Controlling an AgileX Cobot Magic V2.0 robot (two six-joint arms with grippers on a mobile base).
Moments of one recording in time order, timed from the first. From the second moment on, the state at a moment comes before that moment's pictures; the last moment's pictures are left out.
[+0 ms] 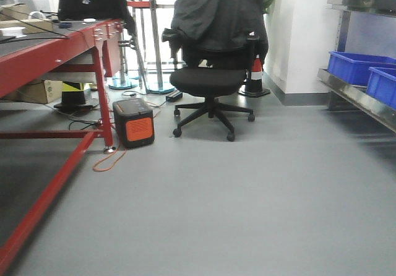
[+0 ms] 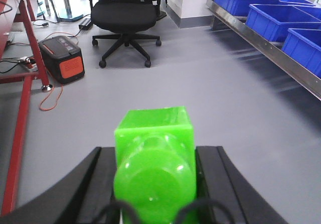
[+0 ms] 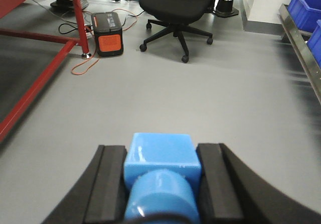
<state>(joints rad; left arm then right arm) -0.23 0.67 -1.03 -0.01 0.78 0.00 0.24 0.74 -1.11 0.02 0.85 -0.03</state>
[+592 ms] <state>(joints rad) -0.23 0.67 -1.03 -0.01 0.78 0.00 0.24 0.74 -1.11 0.02 0.85 -0.03</state>
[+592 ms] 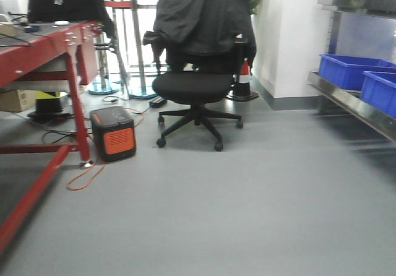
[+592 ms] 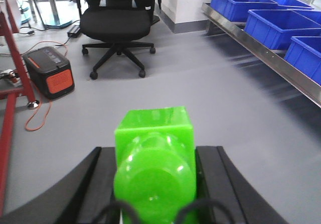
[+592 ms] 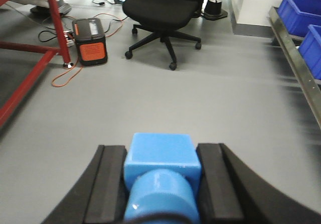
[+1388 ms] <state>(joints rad) -0.23 0.67 -1.03 -0.01 0.78 0.00 0.24 0.74 -1.11 0.02 0.85 -0.03</state>
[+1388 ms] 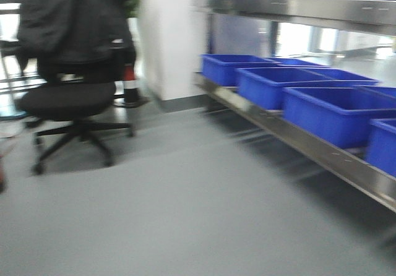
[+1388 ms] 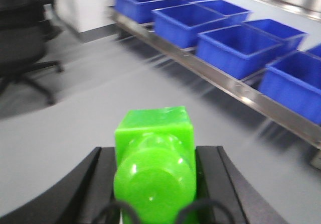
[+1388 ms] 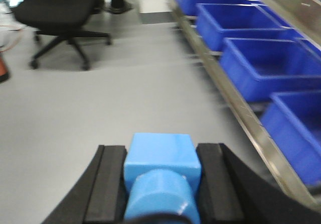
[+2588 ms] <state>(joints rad) -0.23 0.67 -1.03 -0.01 0.78 0.00 0.24 0.74 -1.11 0.02 0.85 -0.03</state>
